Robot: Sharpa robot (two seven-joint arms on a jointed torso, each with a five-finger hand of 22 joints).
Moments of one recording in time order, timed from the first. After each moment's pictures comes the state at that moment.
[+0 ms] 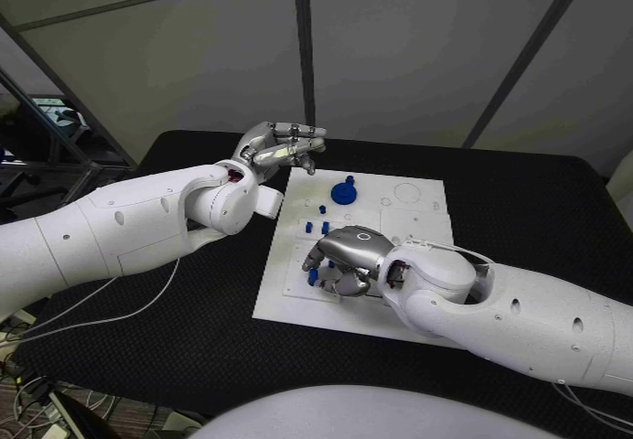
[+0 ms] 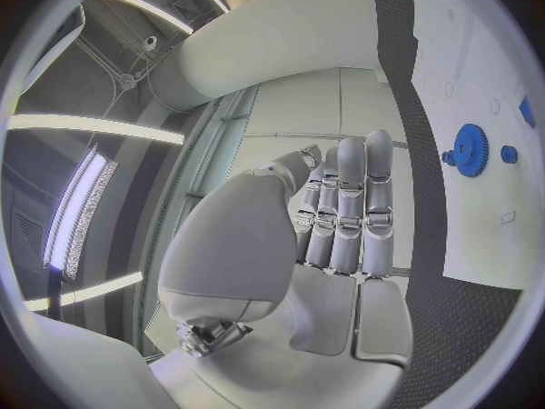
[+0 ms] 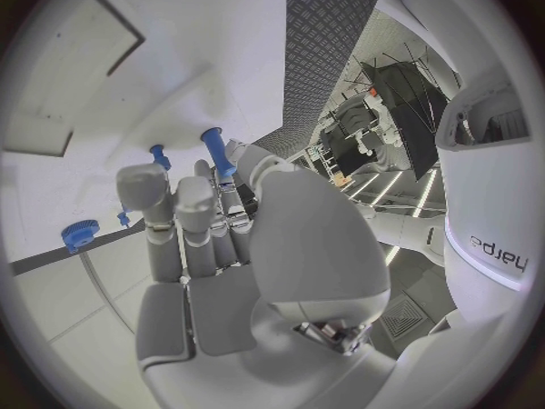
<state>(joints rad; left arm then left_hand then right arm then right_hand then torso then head) 1.11 -0.83 0.09 1.44 -0.11 -0.27 0.36 1.44 -0.12 0.42 0.02 0.18 1.01 0.18 0.14 0.07 1.07 0.10 0.36 0.17 1.14 0.02 0.96 0.44 0.19 1.10 0.12 0.61 0.91 1.03 -0.56 -0.02 1.66 -1.72 -0.17 -0.15 1.42 -0.13 0.39 0.07 0.20 0.97 0.18 0.06 0.07 1.01 0.11 0.13 0.06 1.43 0.02 1.13 0.89 0.12 1.28 0.12 1.14 0.94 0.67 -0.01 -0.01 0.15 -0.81</state>
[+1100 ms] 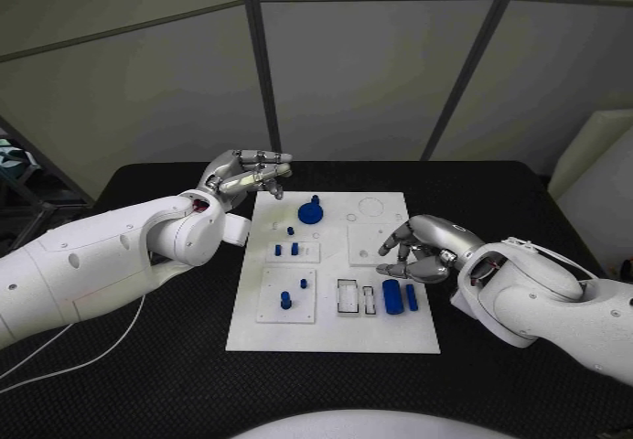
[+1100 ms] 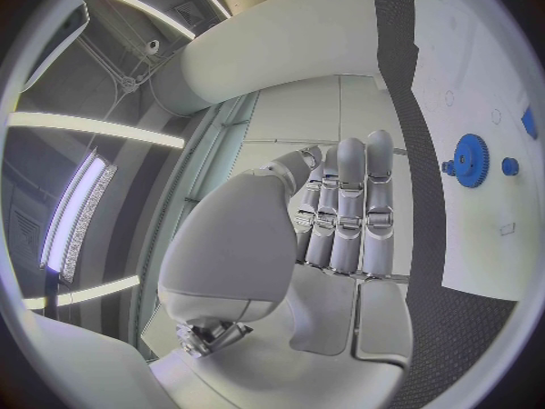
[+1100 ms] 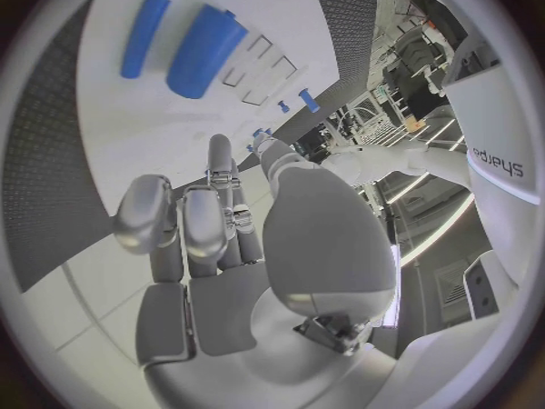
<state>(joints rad) 1.11 -0.84 0.09 1.43 -0.12 -0.24 0.36 1.43 -0.13 0.42 0.01 0.18 1.00 0.18 0.14 0.07 1.06 0.11 0.37 0.17 1.13 0.03 0.96 0.44 0.19 1.09 0.12 0.61 0.91 1.03 -1.01 0.04 1.85 -1.45 -0.37 -0.31 1.27 -0.18 0.18 0.21 0.27 1.03 0.12 0.15 0.10 1.32 0.03 0.52 0.32 1.47 -0.04 1.26 1.05 0.10 1.39 0.06 1.28 1.14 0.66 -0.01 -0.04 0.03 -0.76</state>
